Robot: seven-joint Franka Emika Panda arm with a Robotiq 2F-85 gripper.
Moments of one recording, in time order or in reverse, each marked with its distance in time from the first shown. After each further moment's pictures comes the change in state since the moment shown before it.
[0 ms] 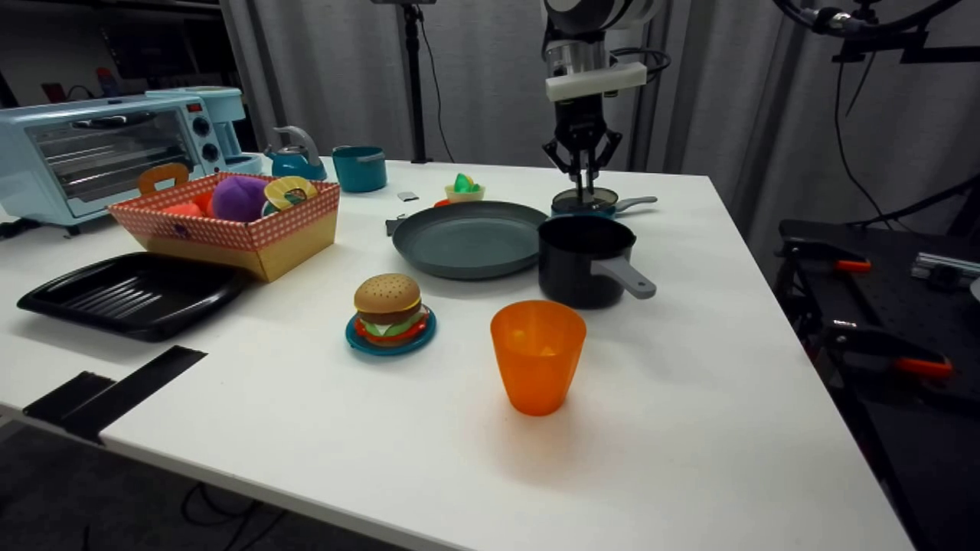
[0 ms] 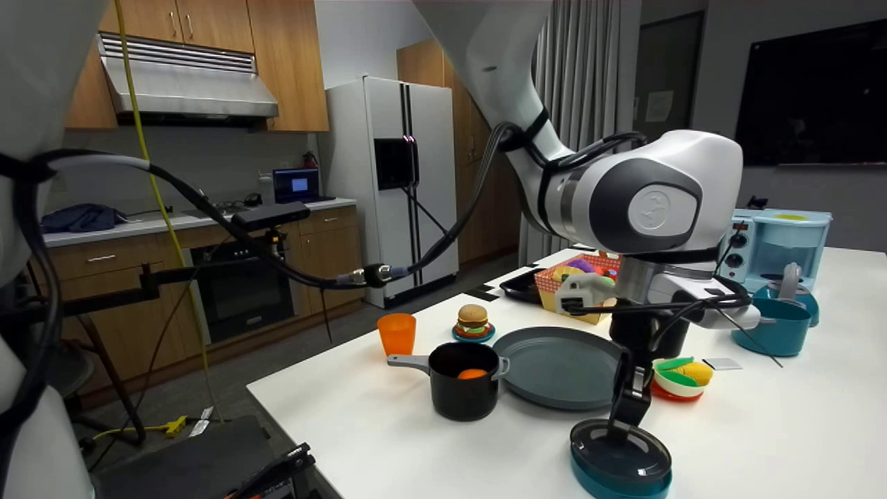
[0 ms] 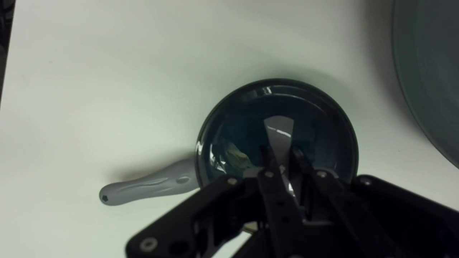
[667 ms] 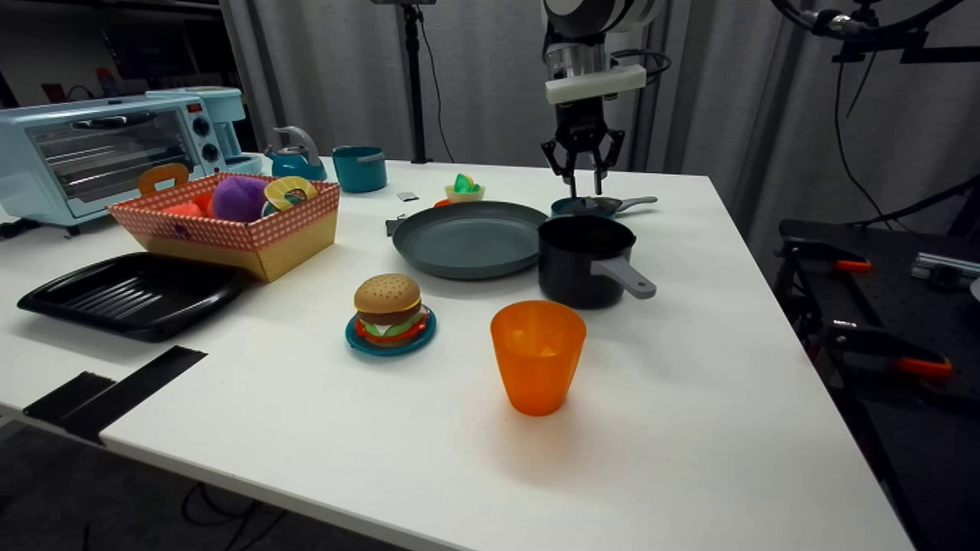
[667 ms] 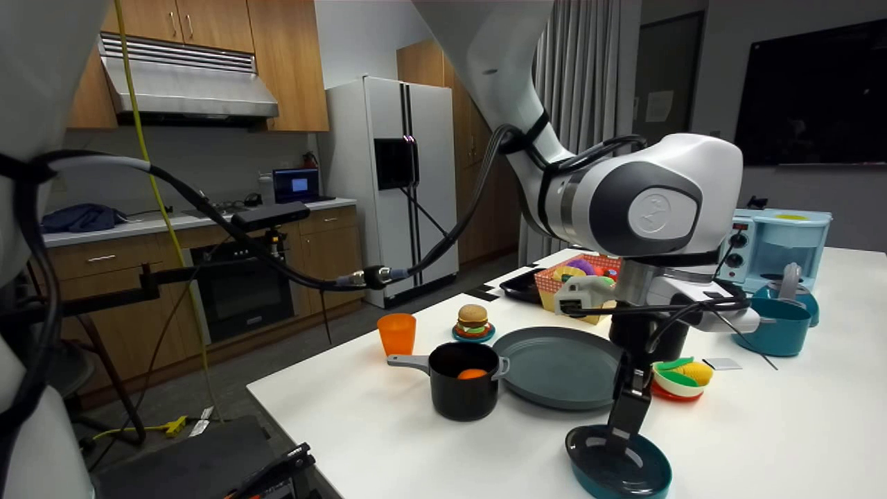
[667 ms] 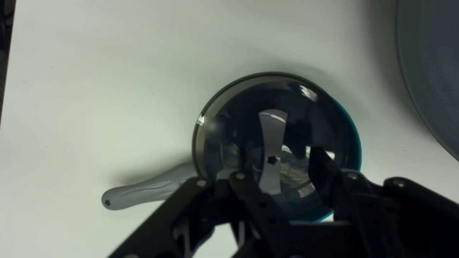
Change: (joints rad) arm 0.000 0.005 -0.001 0.000 0.000 0.000 0.019
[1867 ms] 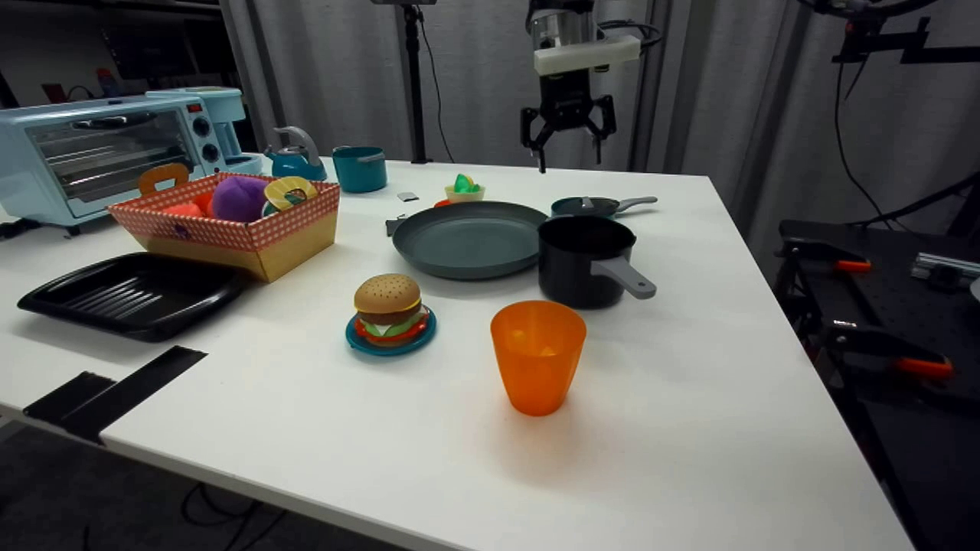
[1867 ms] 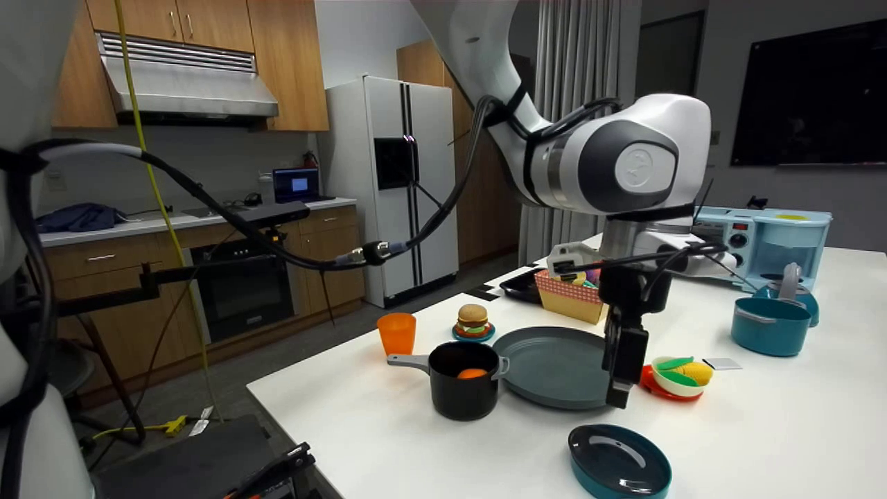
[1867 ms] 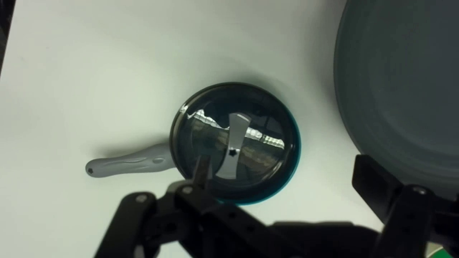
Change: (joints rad) arm 0.039 -0.077 0.018 0.007 -0.067 -0.020 -0.011
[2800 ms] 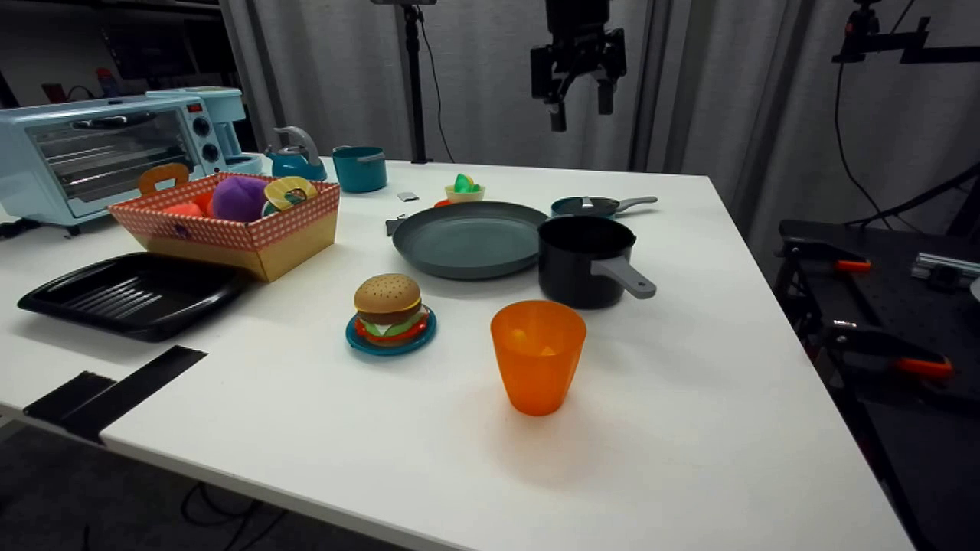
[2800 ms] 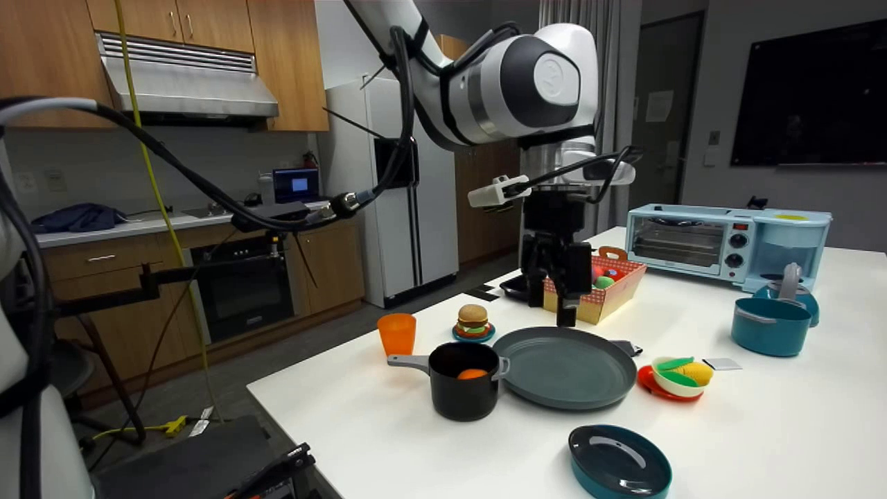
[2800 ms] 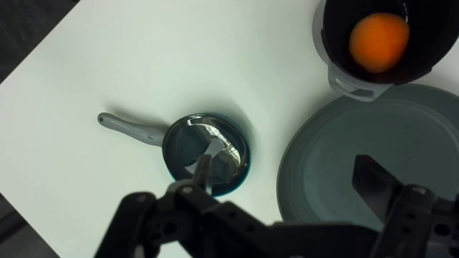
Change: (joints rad) arm 0.051 -0.295 0.115 -0.175 -0.221 -0.076 -0.202
